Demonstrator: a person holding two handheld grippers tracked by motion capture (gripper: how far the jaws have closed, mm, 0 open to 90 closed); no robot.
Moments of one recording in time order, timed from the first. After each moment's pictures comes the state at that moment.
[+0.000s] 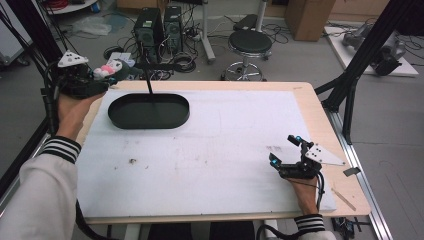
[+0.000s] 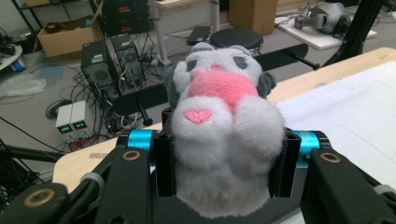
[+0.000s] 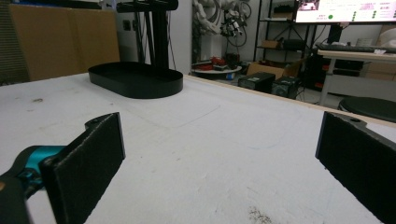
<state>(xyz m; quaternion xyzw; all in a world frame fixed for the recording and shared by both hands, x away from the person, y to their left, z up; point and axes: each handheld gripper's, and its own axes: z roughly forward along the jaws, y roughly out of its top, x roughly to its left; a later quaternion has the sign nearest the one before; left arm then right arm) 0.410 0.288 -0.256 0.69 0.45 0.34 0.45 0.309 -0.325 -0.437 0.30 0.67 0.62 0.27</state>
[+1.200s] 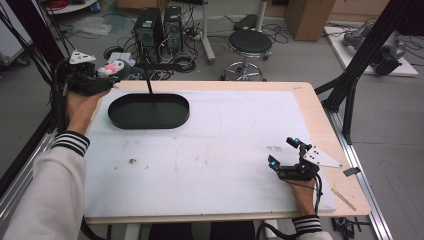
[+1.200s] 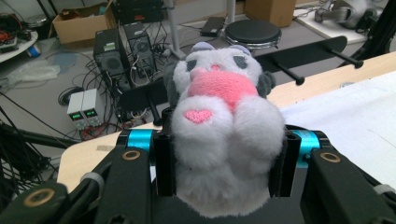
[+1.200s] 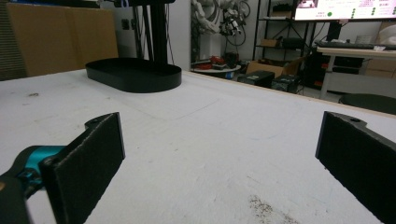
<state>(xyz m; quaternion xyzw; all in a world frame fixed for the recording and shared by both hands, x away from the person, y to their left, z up) 0.430 0.287 -0.273 0.68 0.48 0.34 0.43 0.310 -0.325 -0.450 0.30 0.67 0.62 0.27</state>
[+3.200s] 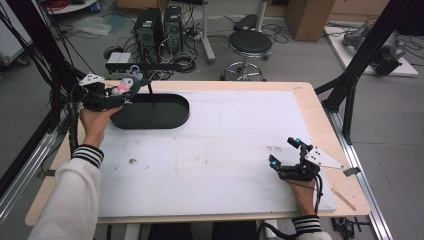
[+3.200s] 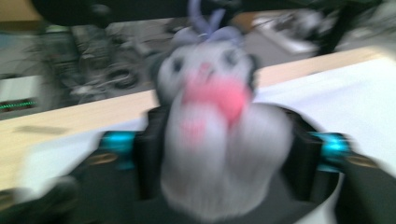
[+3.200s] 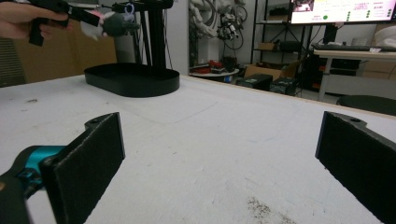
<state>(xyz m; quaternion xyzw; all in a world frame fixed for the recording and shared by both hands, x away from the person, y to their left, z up) 0.446 0.294 -0.349 0.67 0.45 0.28 0.52 0.309 -0.328 -0.451 0.31 0.66 0.63 0.27</state>
